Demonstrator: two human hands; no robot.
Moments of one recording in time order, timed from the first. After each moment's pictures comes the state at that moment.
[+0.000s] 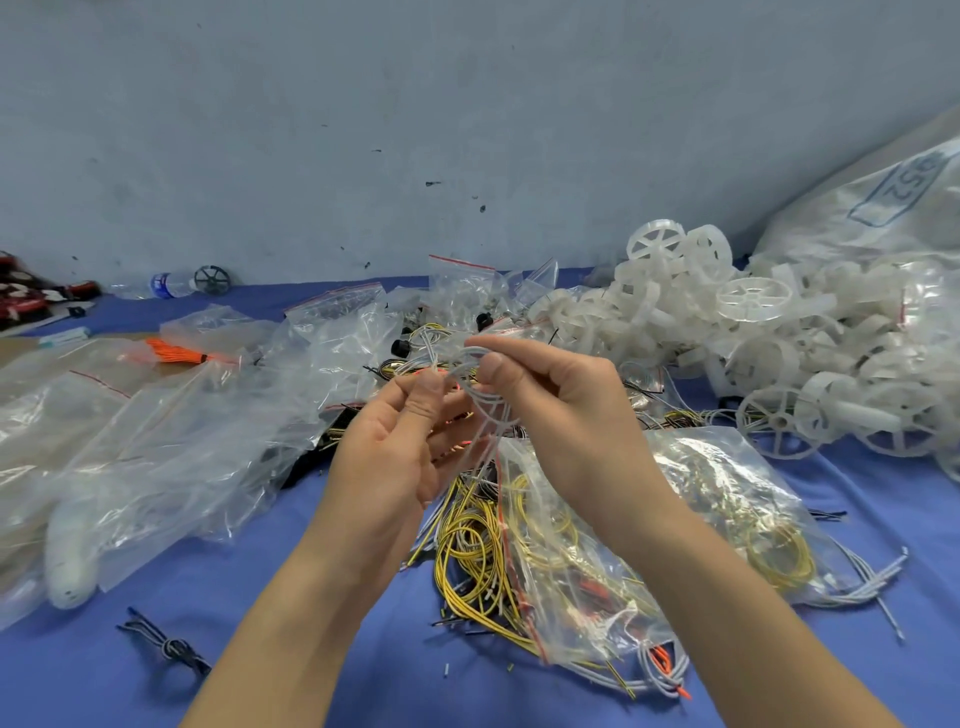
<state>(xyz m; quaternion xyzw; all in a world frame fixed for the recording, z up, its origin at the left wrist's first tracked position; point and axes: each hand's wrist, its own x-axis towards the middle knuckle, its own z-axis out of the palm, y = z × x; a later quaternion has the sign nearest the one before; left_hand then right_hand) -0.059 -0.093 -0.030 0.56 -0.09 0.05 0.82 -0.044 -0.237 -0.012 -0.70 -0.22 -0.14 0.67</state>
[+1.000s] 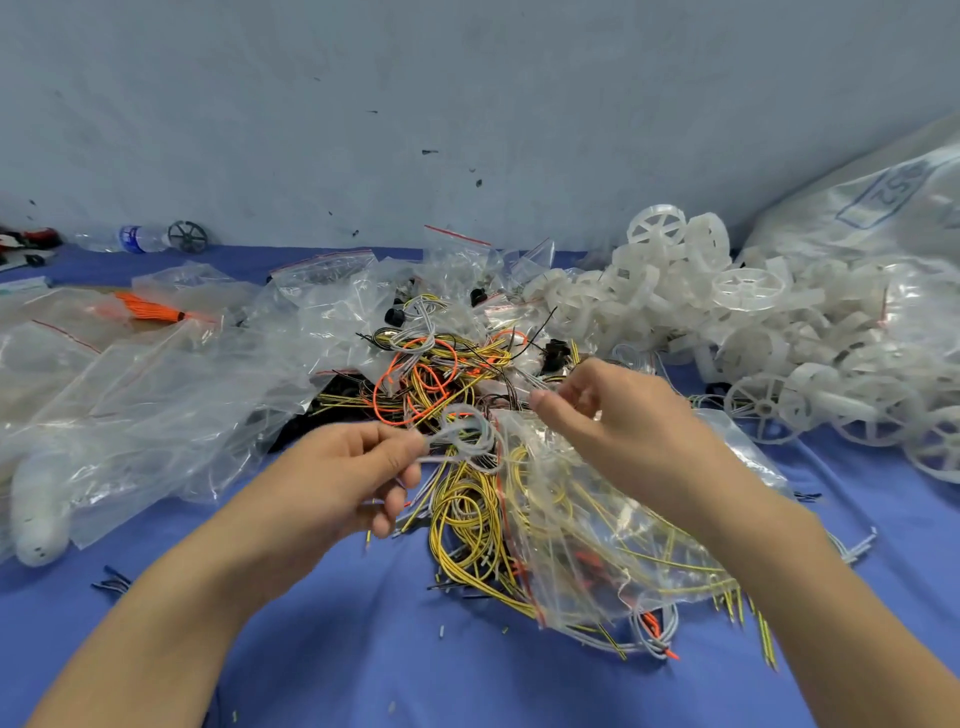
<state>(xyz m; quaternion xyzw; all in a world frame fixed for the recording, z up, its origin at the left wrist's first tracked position) -0.078 -0.038 -0.048 0.74 0.01 -0.07 0.67 -0.037 -0.281 -0.032 -0.95 -0.15 -0.10 0.26</state>
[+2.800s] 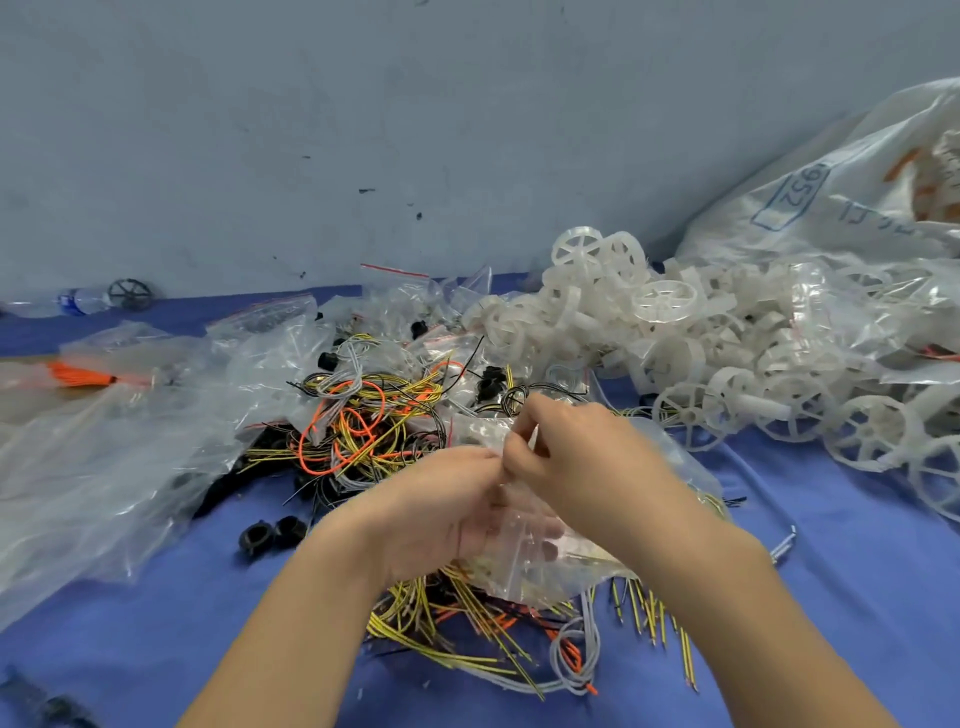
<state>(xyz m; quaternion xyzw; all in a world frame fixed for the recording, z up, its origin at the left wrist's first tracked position) -0.051 -0.172 -0.022 0.72 -0.02 -0.27 0.63 -0.035 -0.314 -0.038 -0.95 -0.14 -0.15 0.22</state>
